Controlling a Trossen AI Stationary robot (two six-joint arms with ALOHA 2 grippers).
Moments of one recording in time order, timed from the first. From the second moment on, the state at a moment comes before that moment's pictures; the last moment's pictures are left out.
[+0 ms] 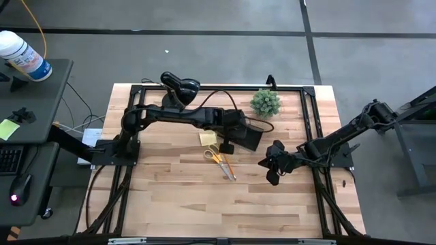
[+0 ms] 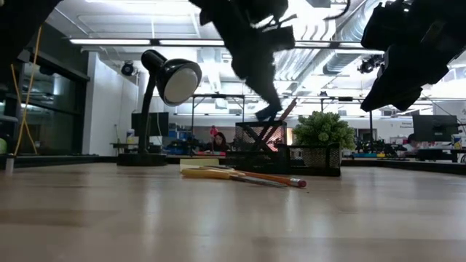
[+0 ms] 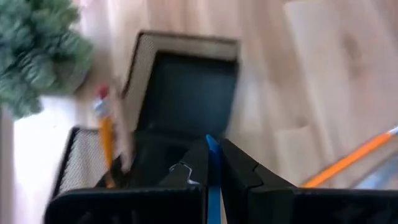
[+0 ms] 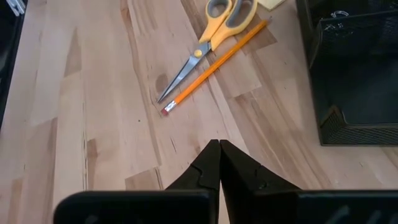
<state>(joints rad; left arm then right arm) 0.19 2.07 1.75 -0.68 -0.05 0.34 0.43 1.12 0.49 -0.14 0.36 0.71</state>
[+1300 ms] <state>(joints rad) 0.17 2.06 1.61 -0.67 -0.13 0.32 0.43 1.12 0.49 -0.09 0.42 0.71</state>
